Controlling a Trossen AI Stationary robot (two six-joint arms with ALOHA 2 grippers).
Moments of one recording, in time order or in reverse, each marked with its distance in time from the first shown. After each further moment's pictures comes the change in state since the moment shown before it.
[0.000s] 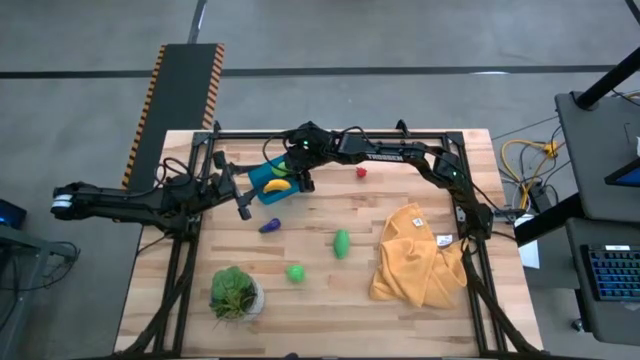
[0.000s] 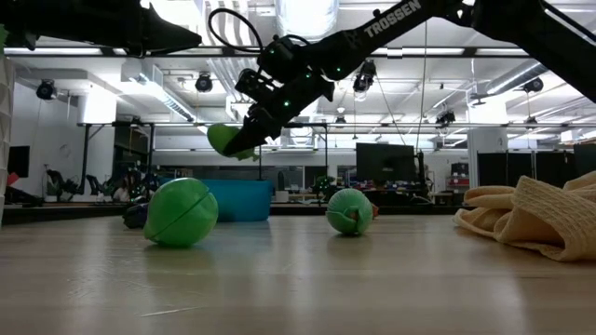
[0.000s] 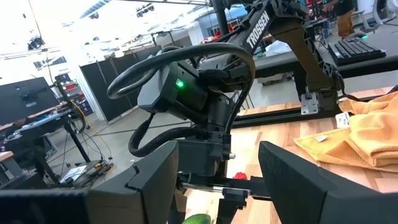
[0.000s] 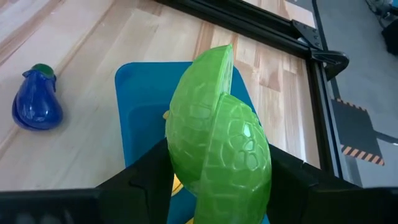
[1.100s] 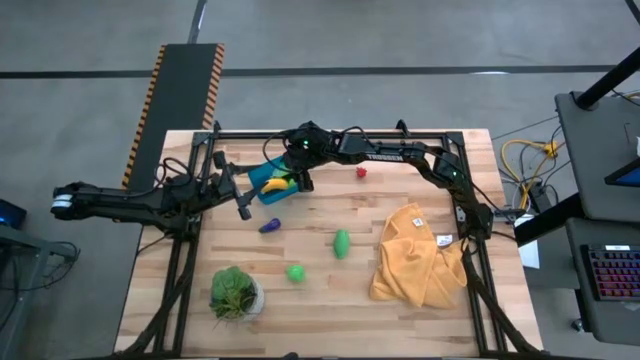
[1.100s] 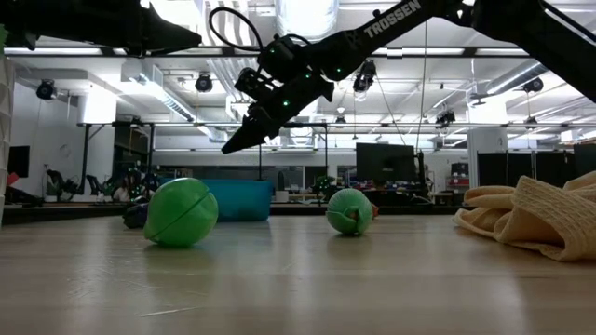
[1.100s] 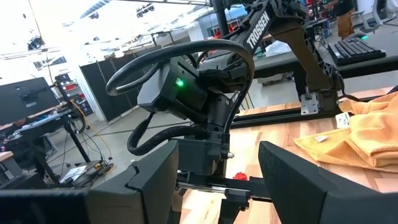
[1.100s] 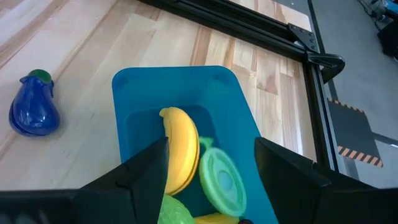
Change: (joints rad) left arm 0.000 0.000 0.000 0.000 0.000 0.000; right arm 0.000 0.000 -0.004 0.021 0.000 0.009
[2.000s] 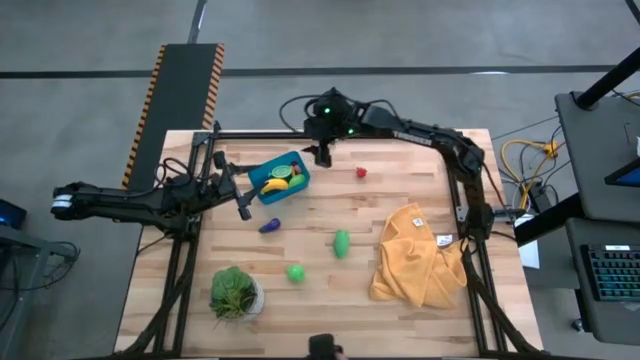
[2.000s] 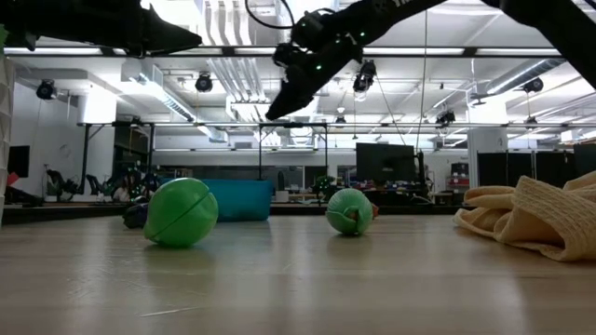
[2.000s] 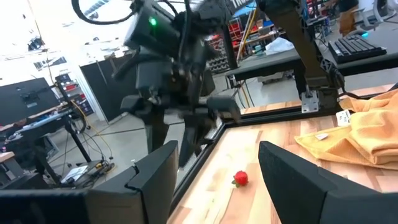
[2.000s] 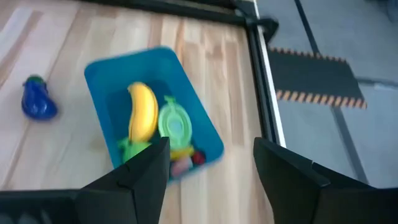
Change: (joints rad) left arm 0.000 0.001 -0.002 -0.001 0.000 0.006; right arm -0.119 -0.203 0.026 -0.307 0.017 0.097
